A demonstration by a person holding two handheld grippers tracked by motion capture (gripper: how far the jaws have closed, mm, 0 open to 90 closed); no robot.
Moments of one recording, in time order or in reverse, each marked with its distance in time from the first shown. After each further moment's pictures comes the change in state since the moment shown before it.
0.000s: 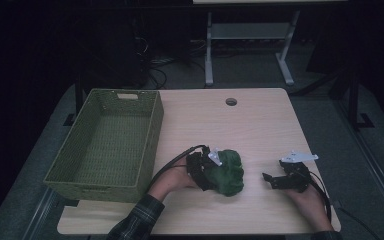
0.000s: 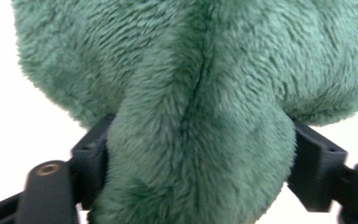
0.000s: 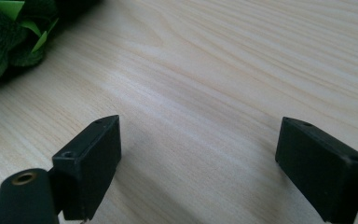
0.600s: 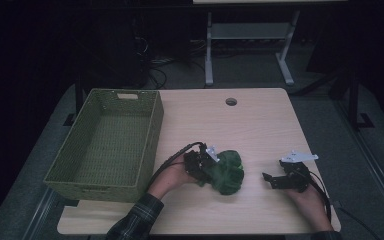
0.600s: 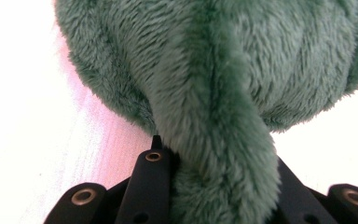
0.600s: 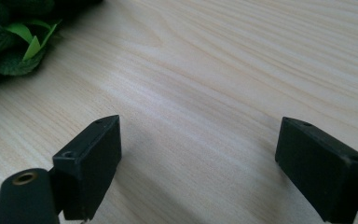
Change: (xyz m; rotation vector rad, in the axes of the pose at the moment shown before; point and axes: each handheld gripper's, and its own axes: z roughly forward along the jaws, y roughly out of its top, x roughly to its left) left arm 0.006 -0.002 -0.010 0.004 -0.052 -0.069; right arm 0.000 0.000 0.000 -0.002 -0.003 0.000
